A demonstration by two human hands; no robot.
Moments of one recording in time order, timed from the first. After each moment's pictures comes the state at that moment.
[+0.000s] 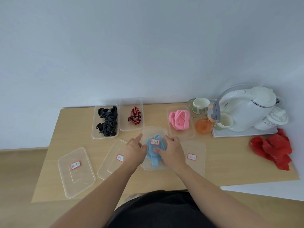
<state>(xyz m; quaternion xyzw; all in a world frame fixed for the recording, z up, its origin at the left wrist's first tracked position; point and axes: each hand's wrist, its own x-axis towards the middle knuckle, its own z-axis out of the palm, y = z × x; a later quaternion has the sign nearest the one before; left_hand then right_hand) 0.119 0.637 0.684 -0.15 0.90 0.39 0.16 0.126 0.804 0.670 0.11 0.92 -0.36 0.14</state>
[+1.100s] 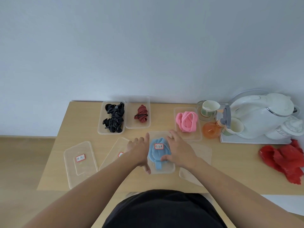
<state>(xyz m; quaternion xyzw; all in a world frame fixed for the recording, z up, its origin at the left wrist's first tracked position) 0.105 0.632 0.698 0.10 0.94 -0.05 0.34 0.098 0.829 0.677 -0.15 0.95 -0.16 0.21</state>
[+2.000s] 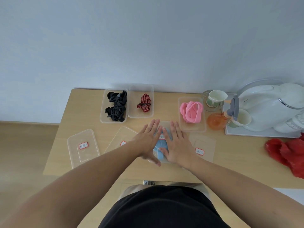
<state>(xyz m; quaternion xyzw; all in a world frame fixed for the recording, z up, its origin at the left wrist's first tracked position) 0.104 0.634 0.674 0.27 0.92 -0.04 0.29 0.123 0.821 0.641 -0.21 0.96 -0.03 0.16</state>
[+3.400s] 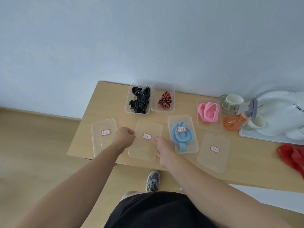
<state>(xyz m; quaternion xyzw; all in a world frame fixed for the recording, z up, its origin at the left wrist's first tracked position) 0.172 0.498 0.674 -0.33 0.82 0.44 0.19 0.176 0.670 0.712 0.41 0.61 -0.60 0.30</state>
